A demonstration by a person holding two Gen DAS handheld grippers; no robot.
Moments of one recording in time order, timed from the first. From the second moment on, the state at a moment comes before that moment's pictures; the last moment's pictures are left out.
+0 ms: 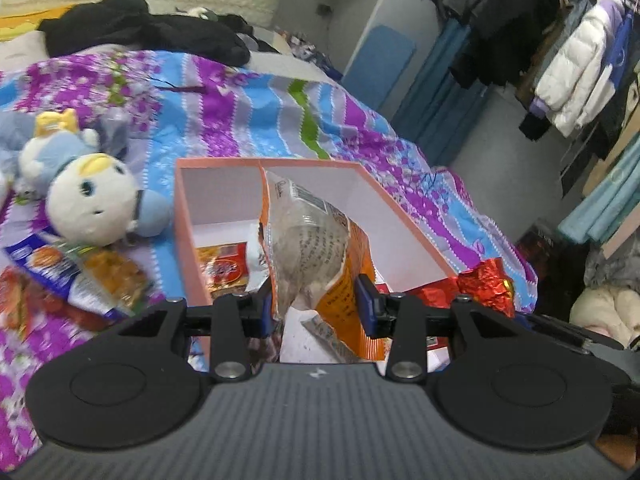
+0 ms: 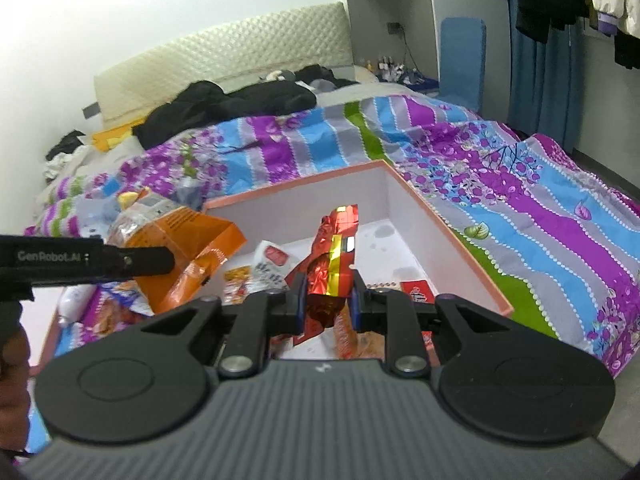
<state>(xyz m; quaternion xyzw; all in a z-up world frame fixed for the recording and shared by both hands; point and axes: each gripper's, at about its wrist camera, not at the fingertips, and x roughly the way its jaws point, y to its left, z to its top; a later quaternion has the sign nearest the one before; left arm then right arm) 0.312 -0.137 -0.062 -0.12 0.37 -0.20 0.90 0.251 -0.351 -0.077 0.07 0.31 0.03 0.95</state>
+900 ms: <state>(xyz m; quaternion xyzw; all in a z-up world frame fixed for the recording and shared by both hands) 0.302 -0.127 -0.038 -0.09 0.35 -0.19 0.91 0.259 -0.339 -0.085 0.08 0.33 0.03 0.94</state>
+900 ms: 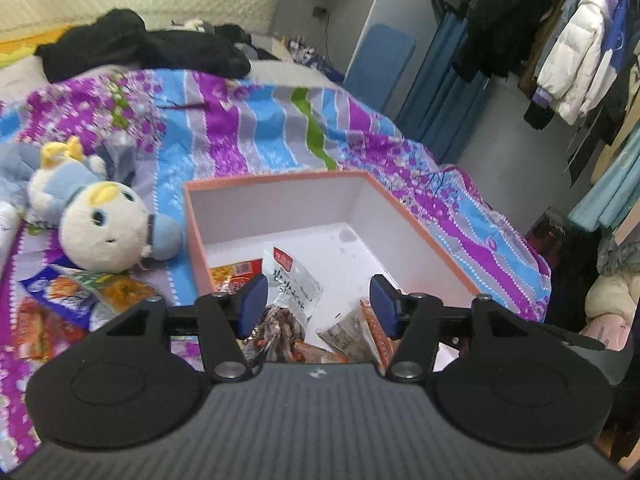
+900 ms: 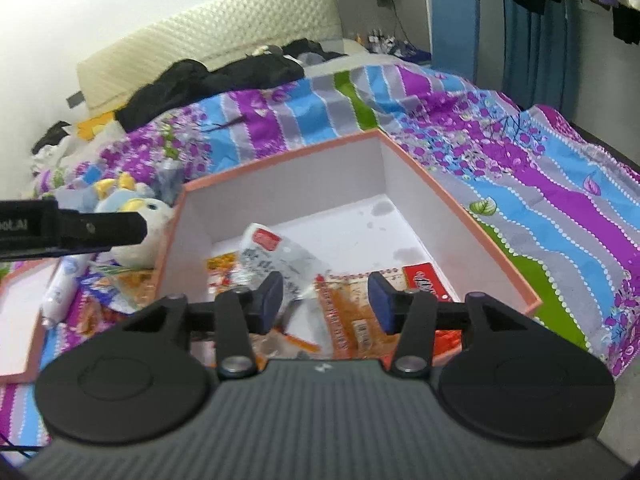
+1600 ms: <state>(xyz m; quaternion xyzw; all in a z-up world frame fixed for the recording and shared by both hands) 0.105 -0.052 0.015 -0.09 0.31 -0.12 0.94 0.119 -0.284 -0.029 0.08 0.28 0.11 0.95</state>
